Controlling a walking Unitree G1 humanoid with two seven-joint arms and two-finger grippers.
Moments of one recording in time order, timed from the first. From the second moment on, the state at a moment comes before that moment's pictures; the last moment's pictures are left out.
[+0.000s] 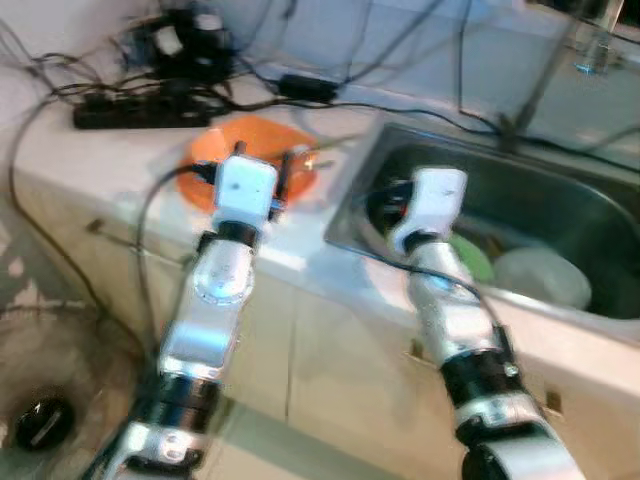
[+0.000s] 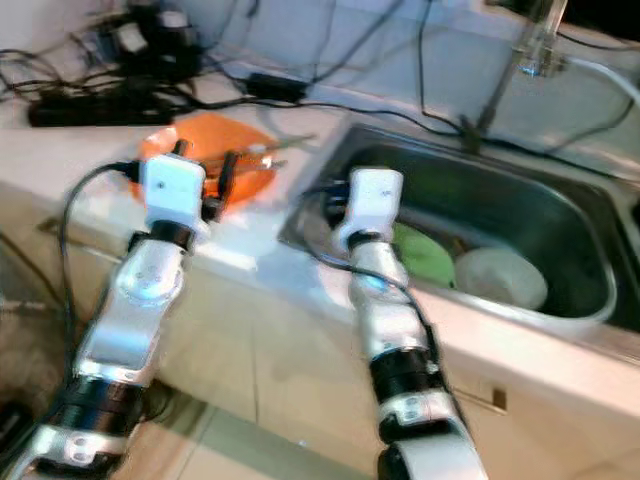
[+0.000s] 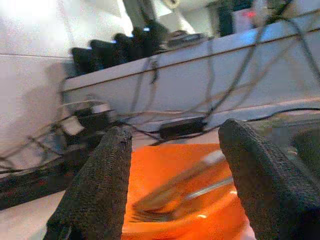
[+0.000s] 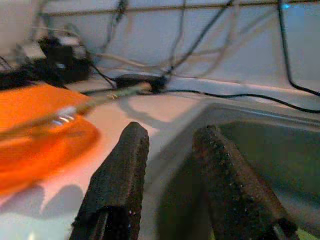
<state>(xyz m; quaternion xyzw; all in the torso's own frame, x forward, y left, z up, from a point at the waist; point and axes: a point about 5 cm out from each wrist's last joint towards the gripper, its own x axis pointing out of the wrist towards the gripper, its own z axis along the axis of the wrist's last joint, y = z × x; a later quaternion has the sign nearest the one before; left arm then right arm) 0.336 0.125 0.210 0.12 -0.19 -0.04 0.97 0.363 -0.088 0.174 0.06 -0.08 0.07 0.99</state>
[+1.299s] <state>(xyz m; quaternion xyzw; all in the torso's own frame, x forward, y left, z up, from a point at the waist) 0.333 0.103 0.209 0.12 -0.19 -0.07 0.97 0.364 -0.111 0.166 0.05 -0.07 0.04 1.00</state>
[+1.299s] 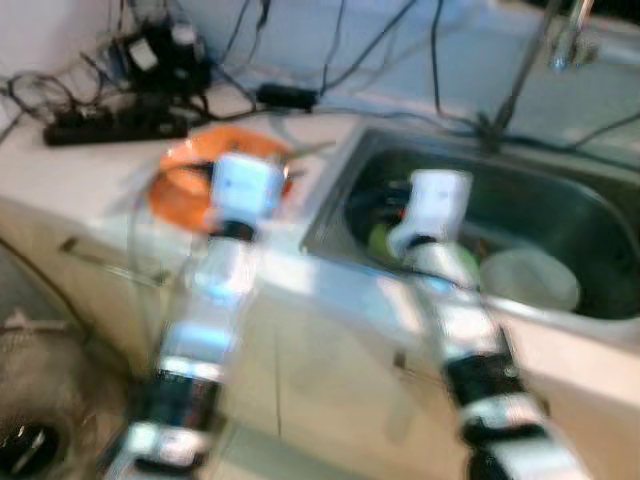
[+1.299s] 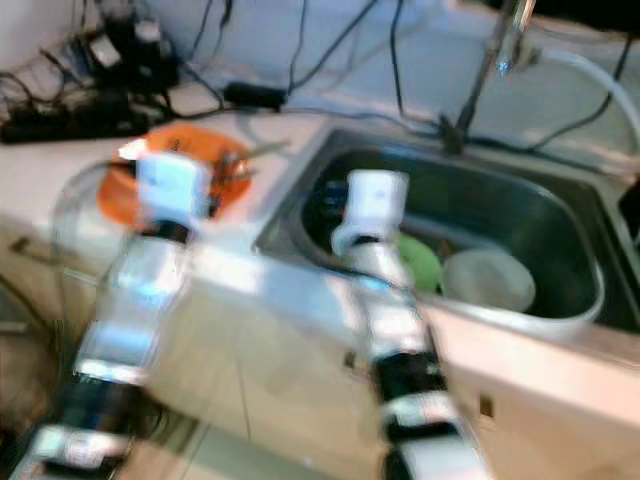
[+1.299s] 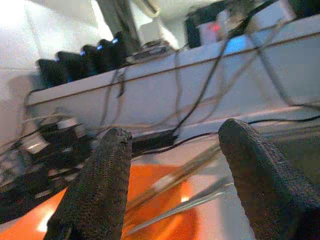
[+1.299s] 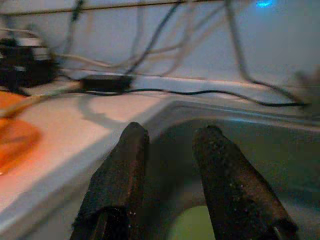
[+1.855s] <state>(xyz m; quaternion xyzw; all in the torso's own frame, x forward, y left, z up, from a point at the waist) 0.336 0.123 0.213 0.13 -0.19 -0.04 0.97 0.362 -0.086 0.169 0.06 -0.07 0.07 0.99</state>
